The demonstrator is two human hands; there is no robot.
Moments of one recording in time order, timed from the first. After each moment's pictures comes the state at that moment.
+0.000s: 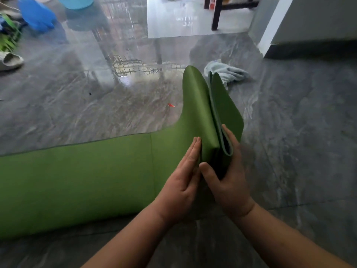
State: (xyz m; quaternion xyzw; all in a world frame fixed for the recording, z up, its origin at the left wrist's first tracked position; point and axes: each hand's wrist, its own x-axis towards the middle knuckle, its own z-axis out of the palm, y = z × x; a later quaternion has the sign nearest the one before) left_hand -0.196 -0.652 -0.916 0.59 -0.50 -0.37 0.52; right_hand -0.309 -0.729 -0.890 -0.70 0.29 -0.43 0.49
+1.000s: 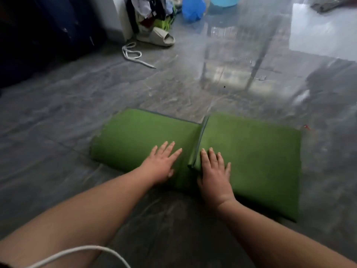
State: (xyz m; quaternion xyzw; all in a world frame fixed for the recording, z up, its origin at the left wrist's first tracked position) left_hand 0.154 -0.351 -0.984 0.86 -0.44 -0.22 -0.13; right_hand 0.001 -0.489 -0.976 -0.95 0.23 0.06 0.21
